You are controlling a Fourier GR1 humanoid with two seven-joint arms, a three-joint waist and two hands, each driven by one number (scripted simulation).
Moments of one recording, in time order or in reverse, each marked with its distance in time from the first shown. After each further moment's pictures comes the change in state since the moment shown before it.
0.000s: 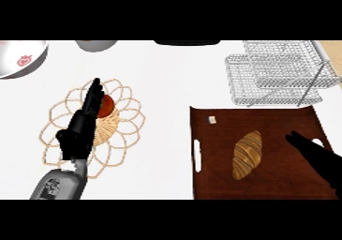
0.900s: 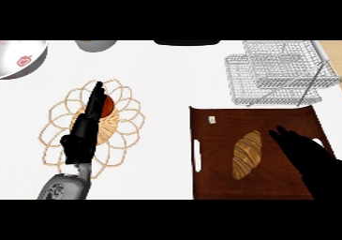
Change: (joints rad) left arm 0.033 -0.051 0.012 -0.025 -0.057 -0.011 0.006; right arm -0.027 0.090 0.128 0.135 0.334 0.118 -0.112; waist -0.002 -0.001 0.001
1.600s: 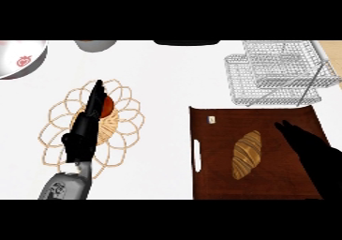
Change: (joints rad) left arm -0.008 -0.031 0.033 0.000 -0.040 -0.025 0.006; right arm 0.046 0.145 -0.114 0.163 0.122 0.069 -0.114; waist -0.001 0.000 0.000
